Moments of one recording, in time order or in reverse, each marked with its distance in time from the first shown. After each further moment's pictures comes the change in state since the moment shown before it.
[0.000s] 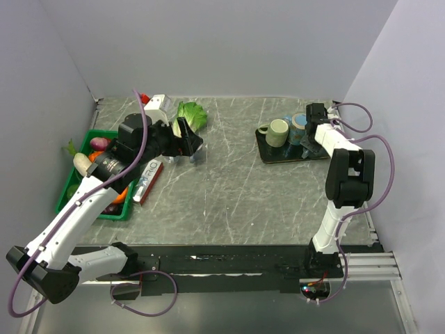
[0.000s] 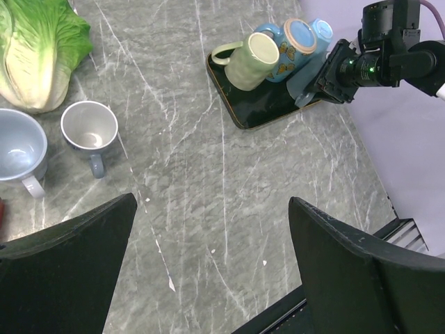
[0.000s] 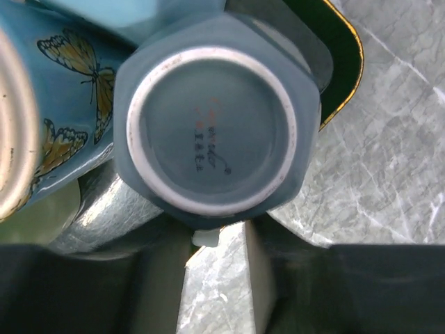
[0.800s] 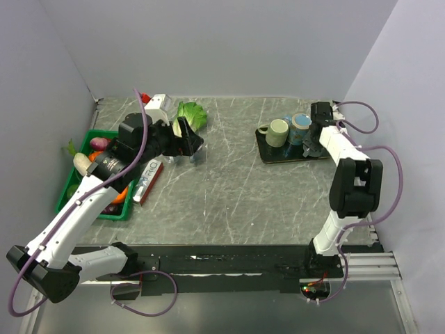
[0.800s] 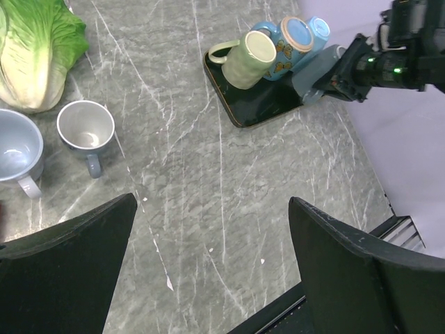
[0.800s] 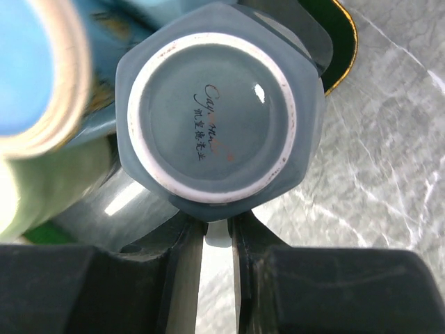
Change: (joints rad) left arm 0.000 0.006 0.010 -0.006 0.011 -0.003; right arm -0.005 -0.116 -0.050 -0.010 -0.058 0.008
